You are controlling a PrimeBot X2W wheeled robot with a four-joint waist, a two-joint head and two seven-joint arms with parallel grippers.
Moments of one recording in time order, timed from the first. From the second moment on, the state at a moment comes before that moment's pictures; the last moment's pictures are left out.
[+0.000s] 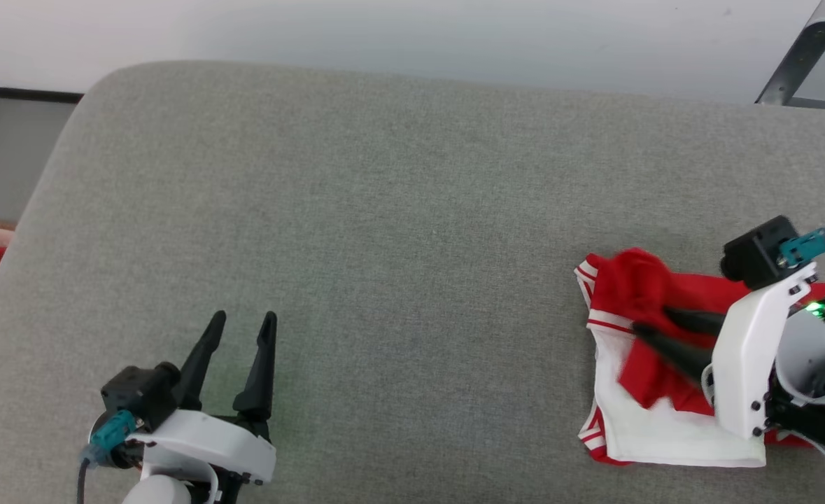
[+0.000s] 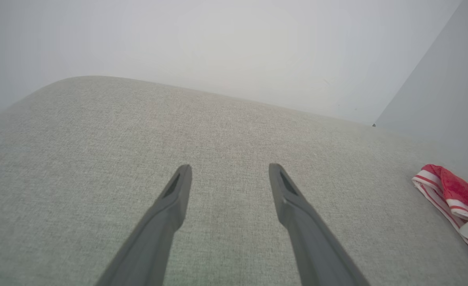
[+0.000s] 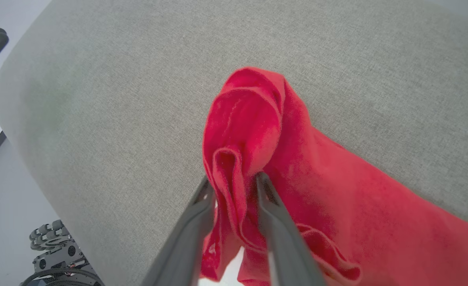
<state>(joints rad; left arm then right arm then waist) -0.18 0.28 -0.22 0.24 -0.52 -0.06 -0.26 -0.38 -0.54 0.34 -0.11 0.78 0.13 0.83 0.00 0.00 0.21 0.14</state>
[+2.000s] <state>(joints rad) 0.04 0.39 -0.11 0.08 -0.57 0.04 -0.23 0.00 -0.39 -0.11 -0.01 0.58 0.13 0.13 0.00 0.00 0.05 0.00</state>
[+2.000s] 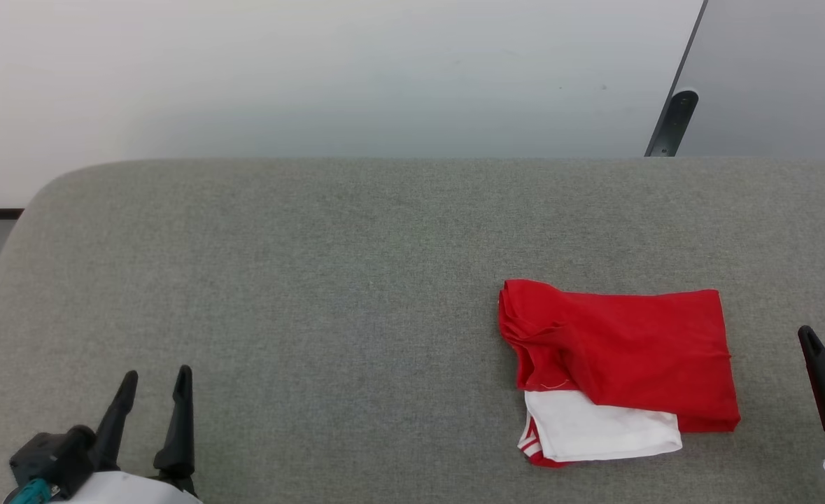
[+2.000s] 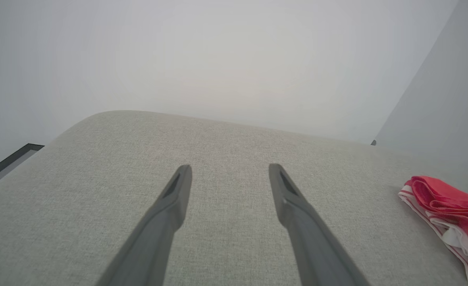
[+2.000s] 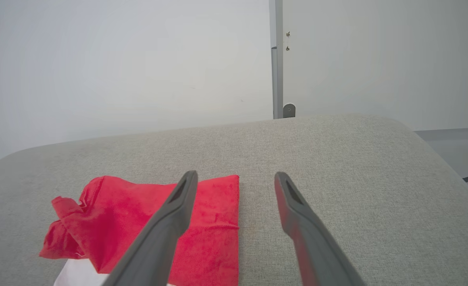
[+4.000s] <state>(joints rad) -0.25 0.23 -0.23 0.25 -0.52 -0.07 -0.26 -0.29 -0.61 0.07 0.15 0.63 0.13 0.88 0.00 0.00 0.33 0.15</state>
